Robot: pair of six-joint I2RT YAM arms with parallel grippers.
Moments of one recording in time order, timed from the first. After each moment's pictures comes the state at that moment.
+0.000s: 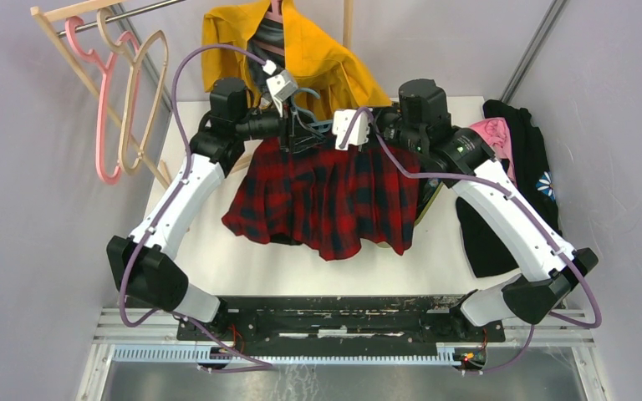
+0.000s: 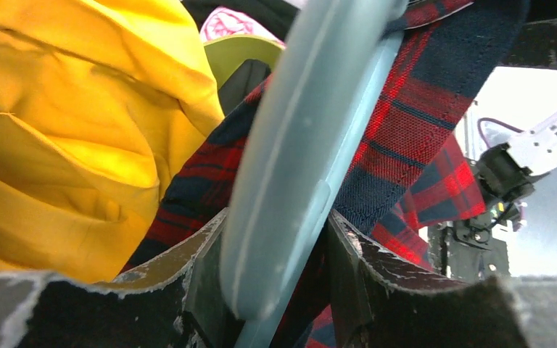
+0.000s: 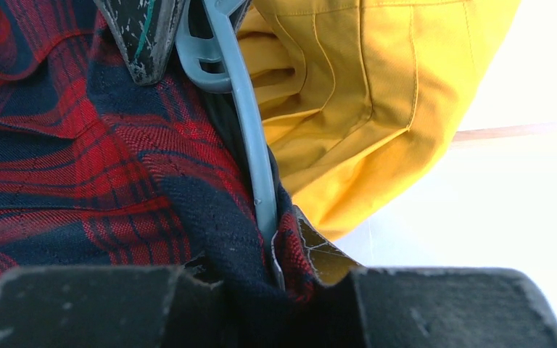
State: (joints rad) left arm -0.34 1.48 1.46 -0.17 0.96 0.04; right arm 0.63 1.44 1.70 -0.61 -0.20 -1.08
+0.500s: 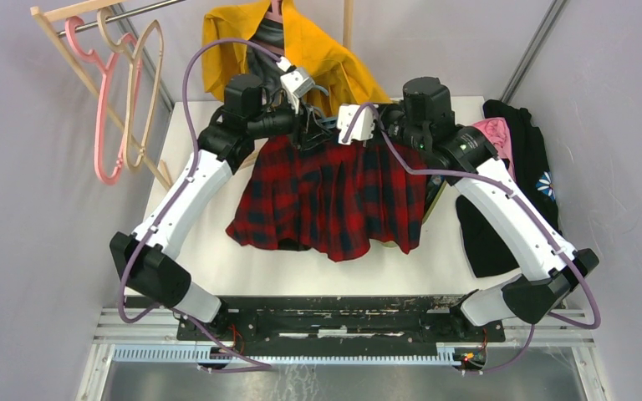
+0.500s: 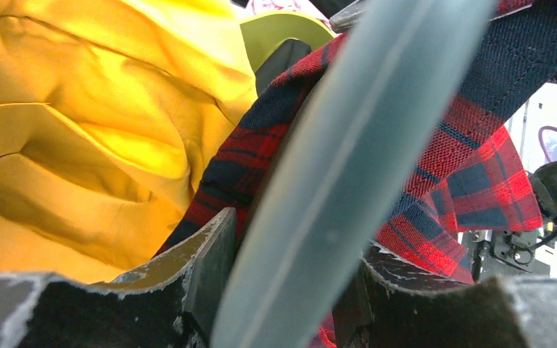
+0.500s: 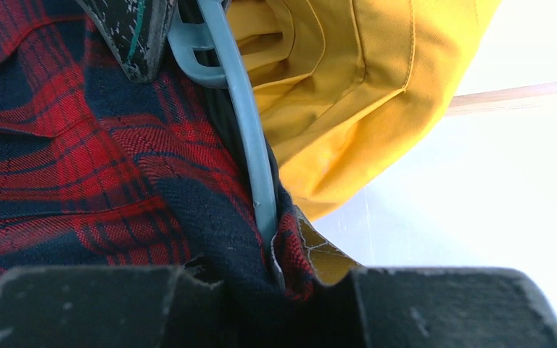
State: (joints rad) left arm -0.43 1.52 1.55 -0.30 0.70 0.08; right arm 0.61 1.44 1.70 -0.63 -0.15 -1.08
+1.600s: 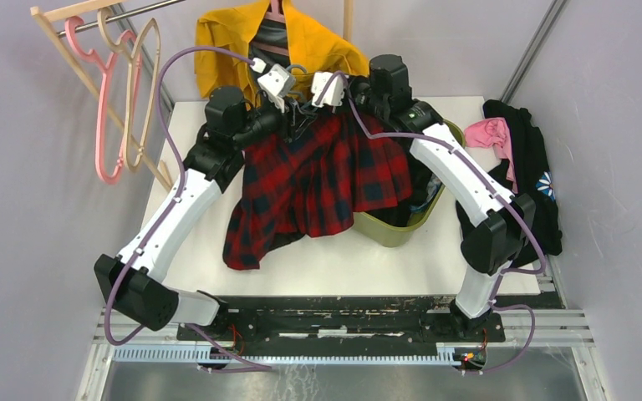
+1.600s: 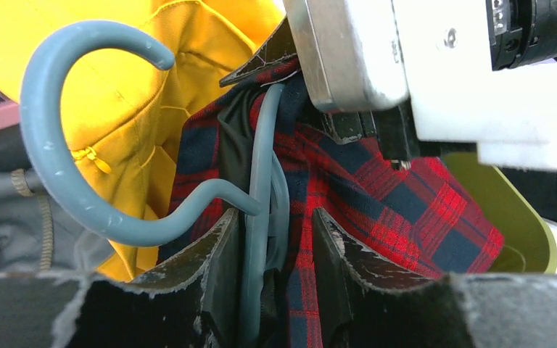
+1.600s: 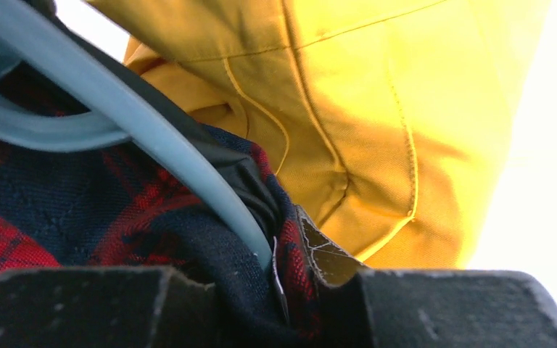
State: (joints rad) left arm -0.44 1.37 1.41 -0.12 0.45 0.08; right arm 0.56 1.81 1.89 -0.33 -0.21 -1.01
